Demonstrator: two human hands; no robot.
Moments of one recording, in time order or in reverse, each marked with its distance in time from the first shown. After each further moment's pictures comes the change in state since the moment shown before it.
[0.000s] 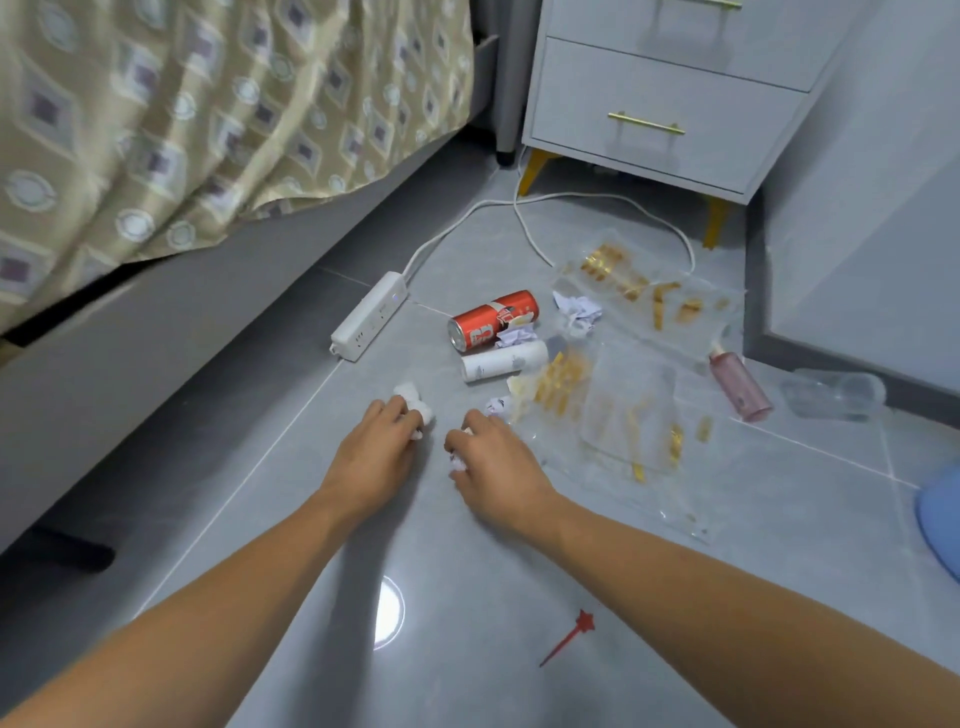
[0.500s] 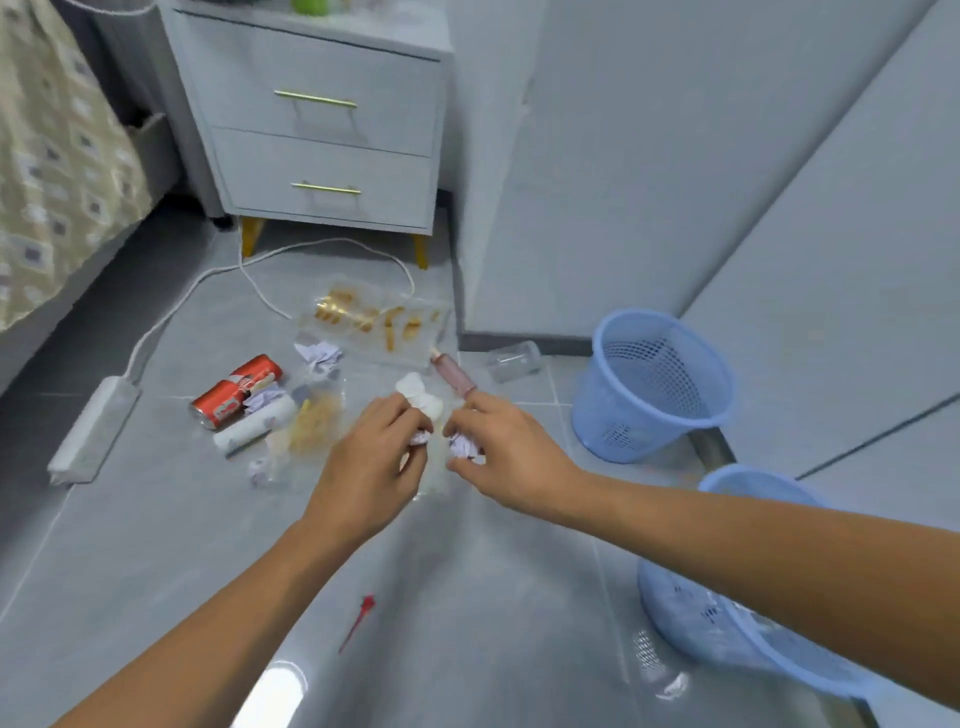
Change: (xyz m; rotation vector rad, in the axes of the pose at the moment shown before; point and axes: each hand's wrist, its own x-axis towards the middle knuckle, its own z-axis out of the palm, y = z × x) left_hand 0.016 0.317 -0.111 -0.382 0.110 0.519; right_hand -0.224 0.063 -0.275 0.008 0.231 0.321
